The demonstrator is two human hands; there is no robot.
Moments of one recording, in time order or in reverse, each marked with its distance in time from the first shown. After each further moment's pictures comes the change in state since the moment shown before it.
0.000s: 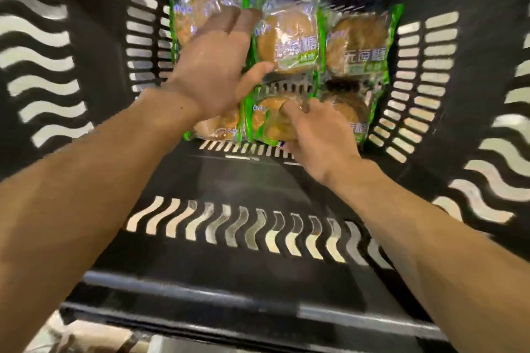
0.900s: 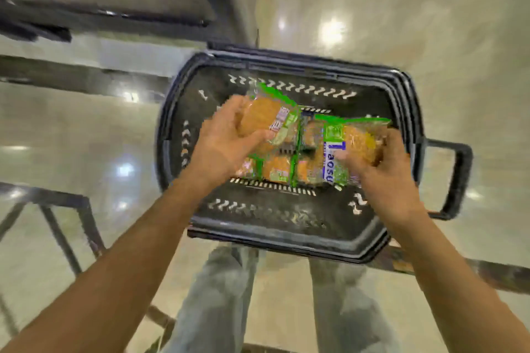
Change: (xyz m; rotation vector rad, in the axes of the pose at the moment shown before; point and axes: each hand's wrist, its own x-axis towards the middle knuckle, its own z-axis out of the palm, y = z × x) left_hand -0.148 0.084 -0.188 -0.840 0.297 -0.230; right_hand -0.210 -0.031 -0.209 1.070 0.527 0.247
